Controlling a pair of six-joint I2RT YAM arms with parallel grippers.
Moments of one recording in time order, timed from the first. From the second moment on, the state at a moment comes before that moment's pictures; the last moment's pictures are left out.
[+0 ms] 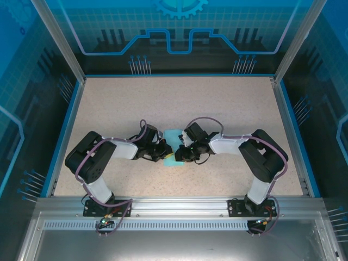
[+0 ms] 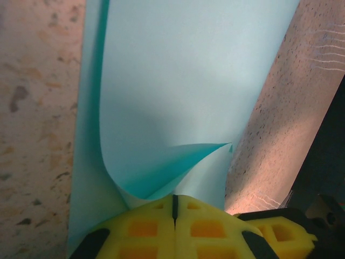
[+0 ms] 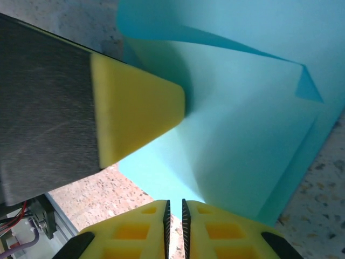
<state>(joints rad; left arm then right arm) -0.49 1.72 0.63 0.19 0.54 -1.07 0.71 1.76 0.88 -0.22 -0.52 0.67</state>
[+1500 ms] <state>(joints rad) -0.49 1.71 0.65 0.14 0.54 -1.03 0.70 1.77 0.83 -0.16 -0.49 0.67</state>
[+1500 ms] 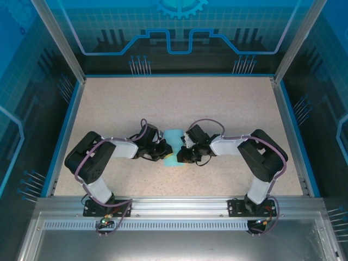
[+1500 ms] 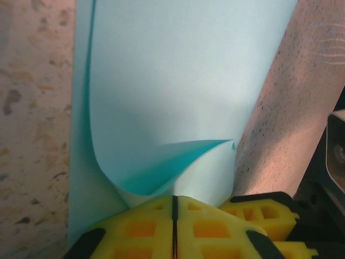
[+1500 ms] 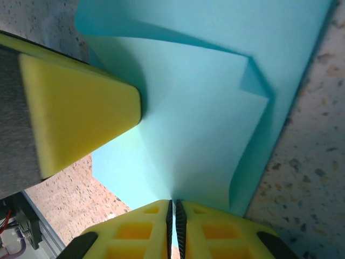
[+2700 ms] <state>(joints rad) -0.49 1.74 0.65 0.22 0.49 -0.94 0.69 1.77 0.82 -0.15 -0.51 0.67</state>
